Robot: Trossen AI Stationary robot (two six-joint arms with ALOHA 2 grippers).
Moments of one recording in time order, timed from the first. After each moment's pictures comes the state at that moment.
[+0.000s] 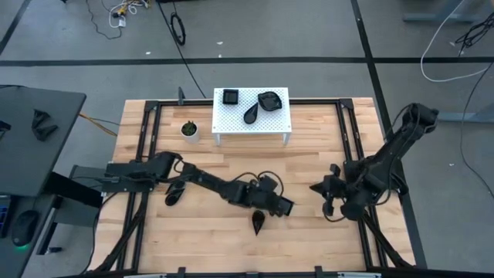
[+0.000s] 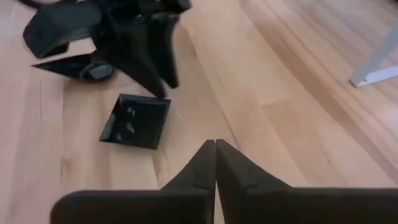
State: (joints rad) left arm -0.28 2.28 1.61 -0.13 -0.41 -1.04; right arm 0.87 1.01 0.47 -0.55 0.81 0.99
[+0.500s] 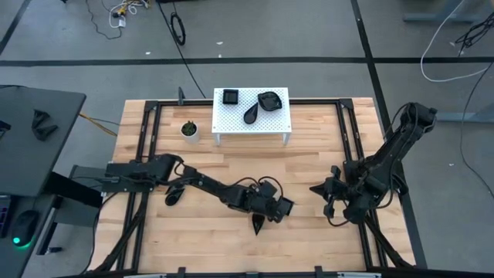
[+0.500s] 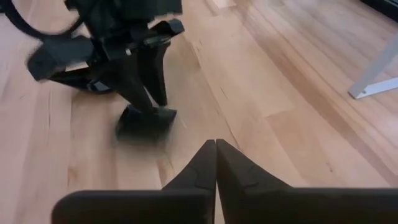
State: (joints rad) left arm -0.30 2.30 1.61 -0.15 -0.40 -1.03; right arm 0.93 1.03 0.47 -0.52 0.88 1.01
